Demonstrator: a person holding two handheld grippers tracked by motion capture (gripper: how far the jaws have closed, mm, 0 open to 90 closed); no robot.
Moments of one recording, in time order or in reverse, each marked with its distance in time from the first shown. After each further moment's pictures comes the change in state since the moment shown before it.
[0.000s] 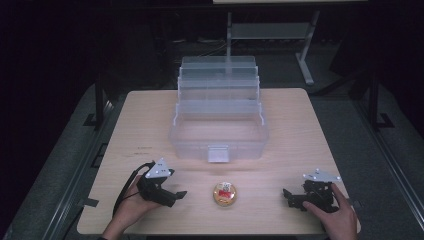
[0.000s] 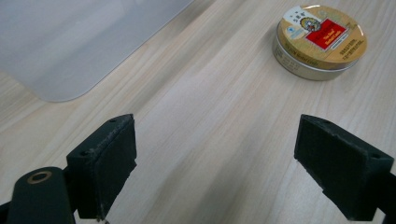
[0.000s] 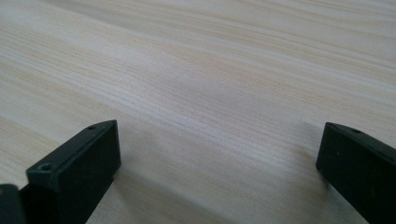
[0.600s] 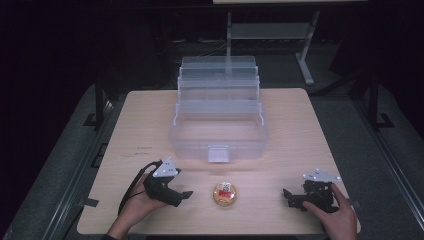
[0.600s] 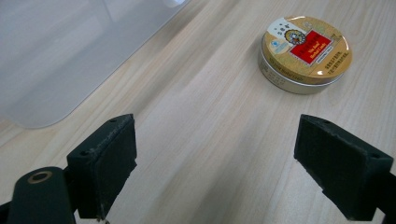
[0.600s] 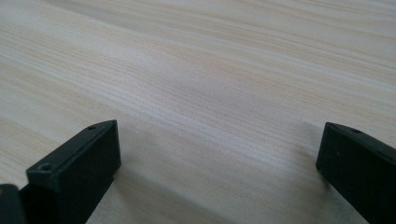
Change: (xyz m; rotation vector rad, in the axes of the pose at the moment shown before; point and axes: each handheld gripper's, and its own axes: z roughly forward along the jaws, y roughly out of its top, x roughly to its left) left arm -0.007 0.014 0.009 0.007 -0.025 0.033; right arm 0.000 0.000 0.000 0.000 0.000 0.000
